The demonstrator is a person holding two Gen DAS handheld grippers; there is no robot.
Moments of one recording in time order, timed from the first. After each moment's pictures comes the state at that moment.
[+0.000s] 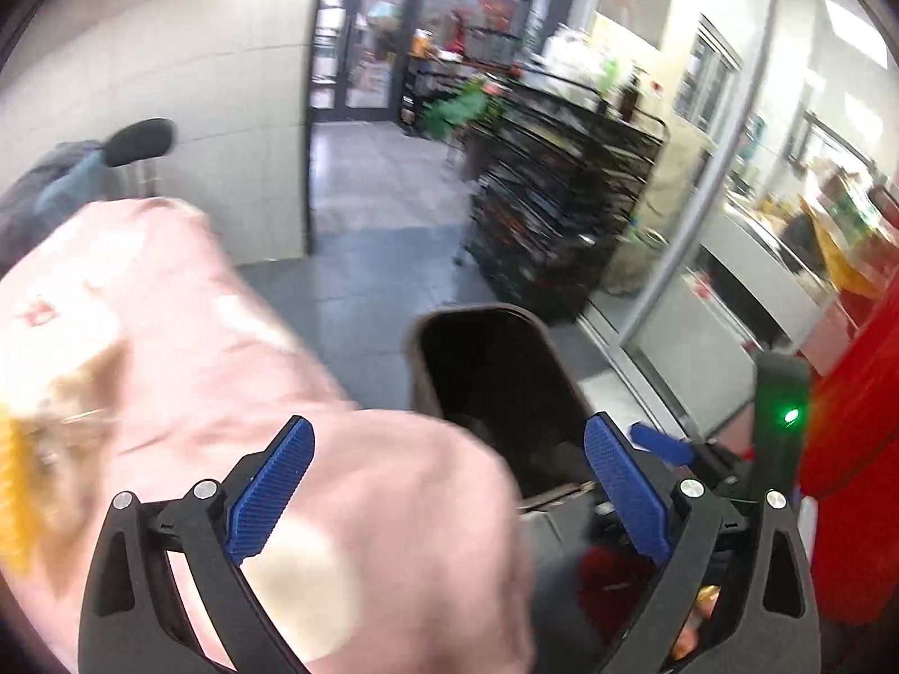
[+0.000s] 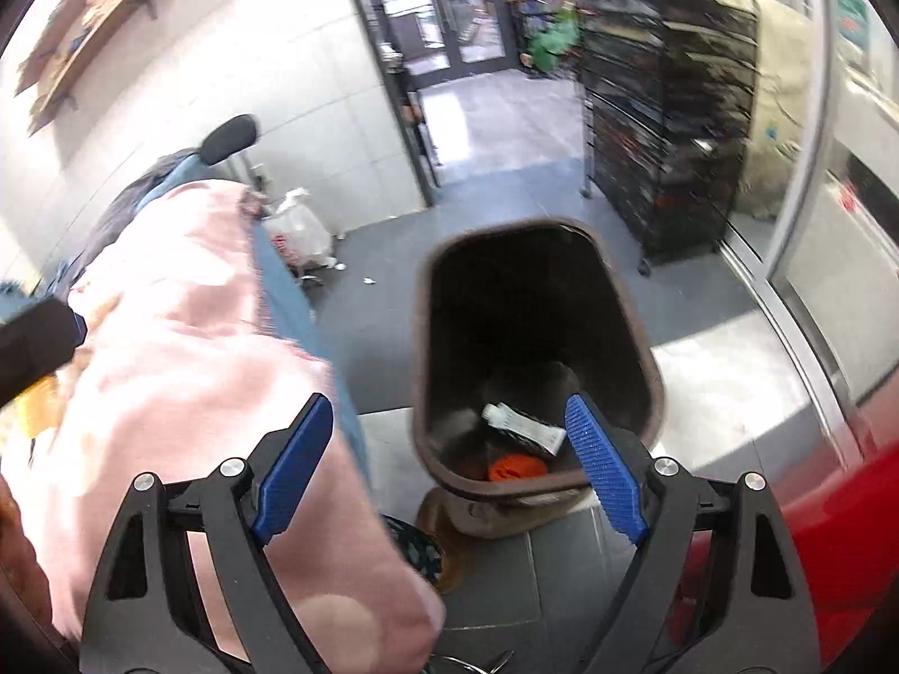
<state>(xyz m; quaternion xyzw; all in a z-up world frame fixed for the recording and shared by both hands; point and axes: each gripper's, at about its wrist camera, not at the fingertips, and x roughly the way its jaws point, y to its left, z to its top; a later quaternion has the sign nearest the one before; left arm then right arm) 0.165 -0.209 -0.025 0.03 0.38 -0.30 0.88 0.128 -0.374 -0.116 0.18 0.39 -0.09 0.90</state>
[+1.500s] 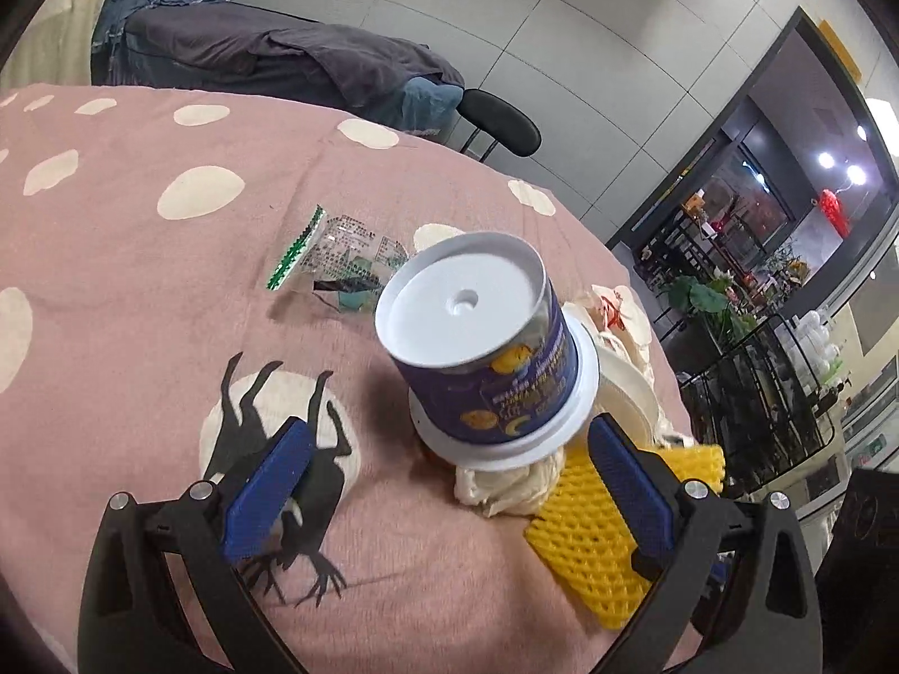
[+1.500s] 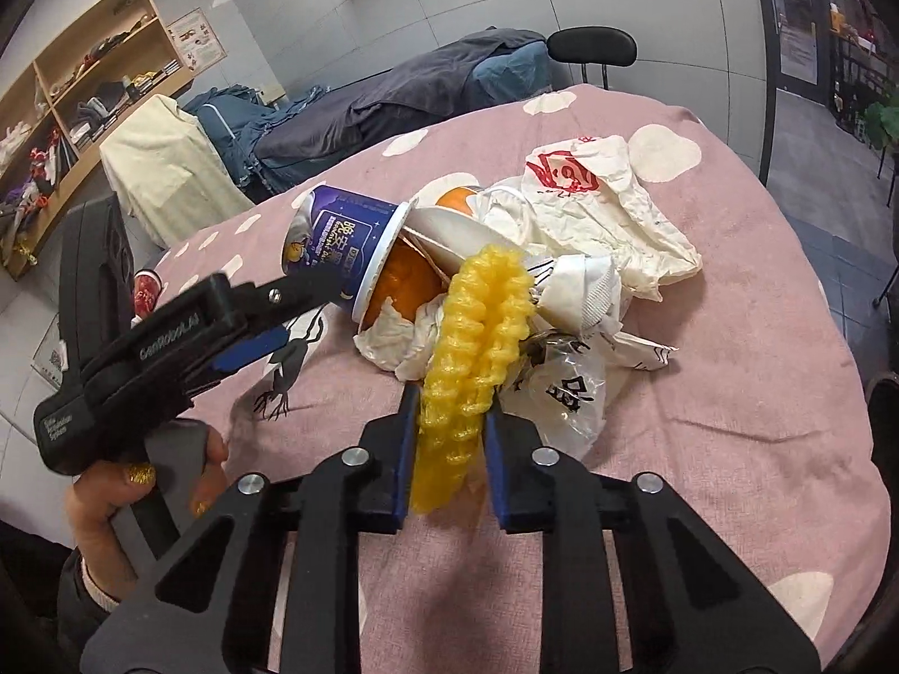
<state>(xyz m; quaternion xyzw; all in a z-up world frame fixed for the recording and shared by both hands) 0.223 0.118 -0.053 -0.26 0.36 -0.03 0.90 0.230 -0.056 -0.055 0.07 0.43 0.27 0.86</state>
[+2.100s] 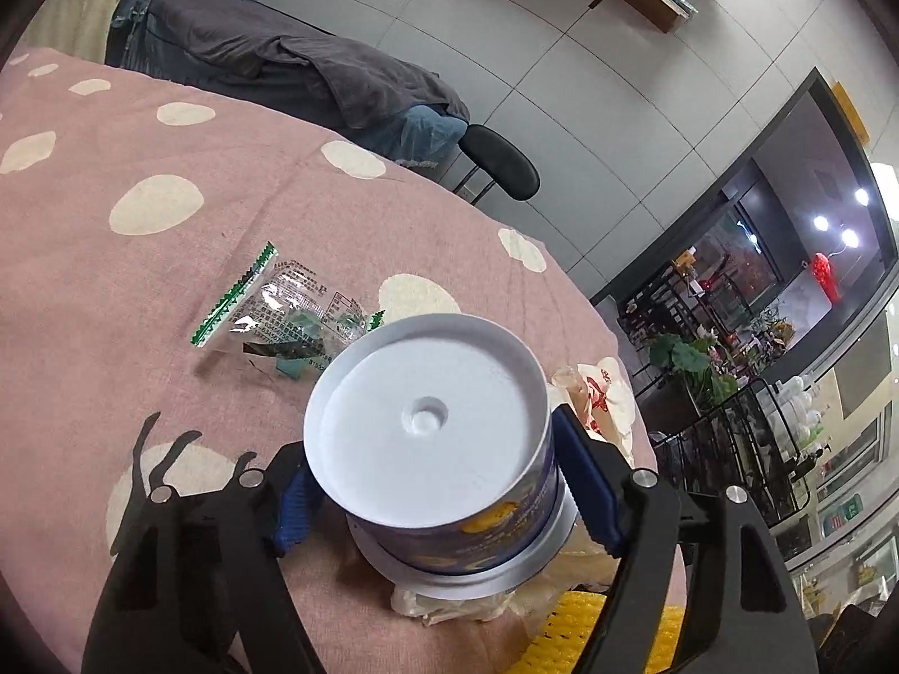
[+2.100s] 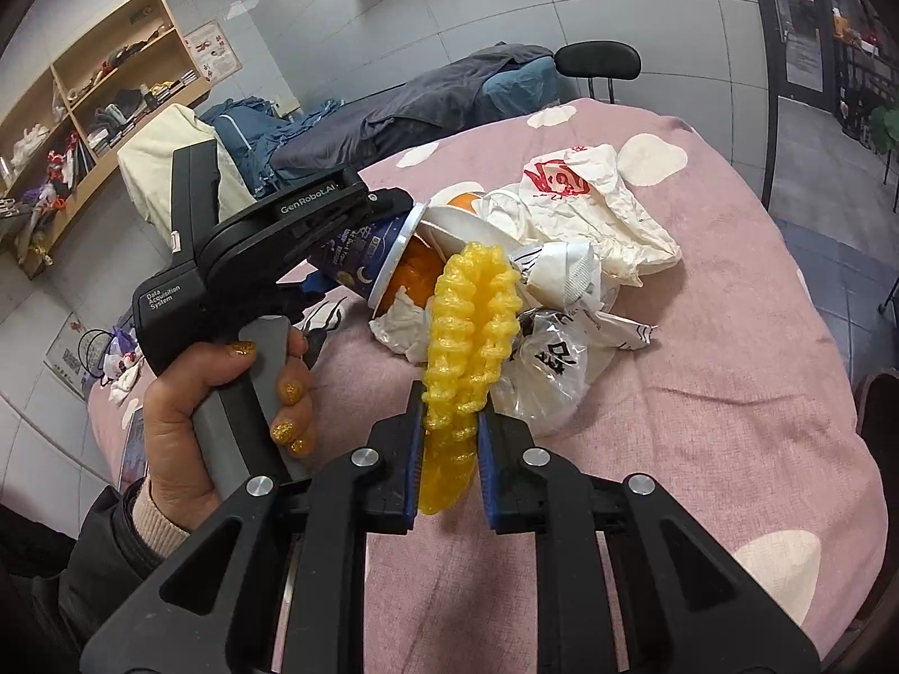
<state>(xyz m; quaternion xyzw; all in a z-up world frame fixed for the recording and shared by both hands) 0.249 0.113 -0.048 -0.31 0.31 -0.02 0.90 0.202 -0.078 -0.046 0.08 0.40 0.28 0.87</state>
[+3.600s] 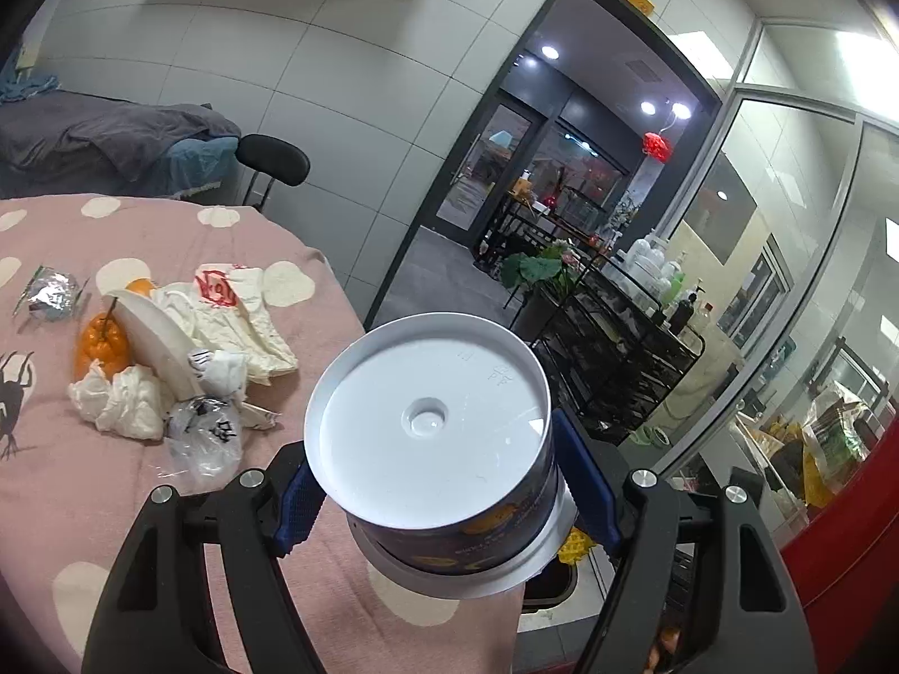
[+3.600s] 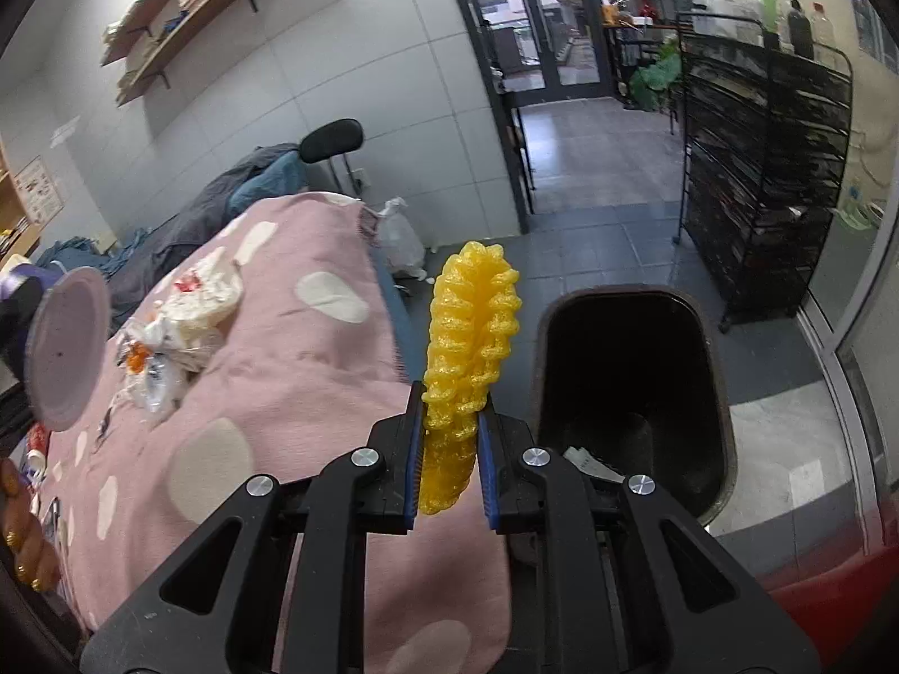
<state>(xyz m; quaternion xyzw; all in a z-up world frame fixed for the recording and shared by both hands) 0.148 -0.090 0.021 -0.19 0.27 -0.23 0.92 0.140 -0.349 -0.073 0.16 0.36 0.00 0.92</state>
